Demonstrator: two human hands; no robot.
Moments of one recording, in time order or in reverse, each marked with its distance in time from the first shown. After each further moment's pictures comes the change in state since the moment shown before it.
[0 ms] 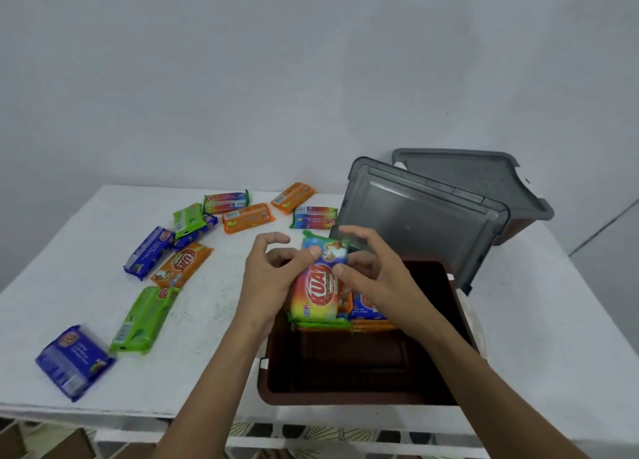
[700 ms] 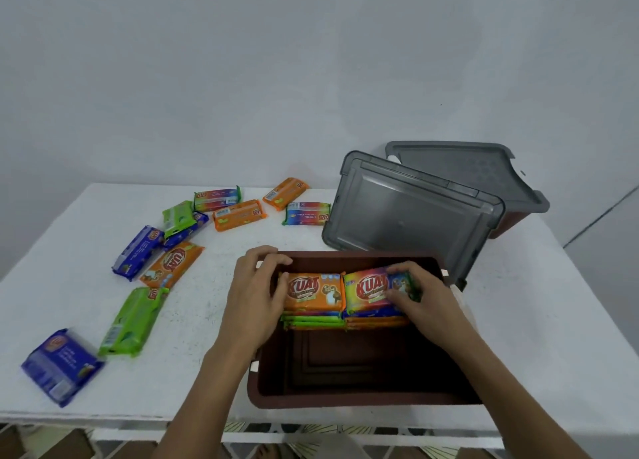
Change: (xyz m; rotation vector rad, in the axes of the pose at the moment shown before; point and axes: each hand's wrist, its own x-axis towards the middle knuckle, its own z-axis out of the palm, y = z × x) left_hand 0.006 -0.048 -0.030 1.092 0.040 0.501; right_hand -0.039 0.047 -0.055 -0.521 0.288 0.249
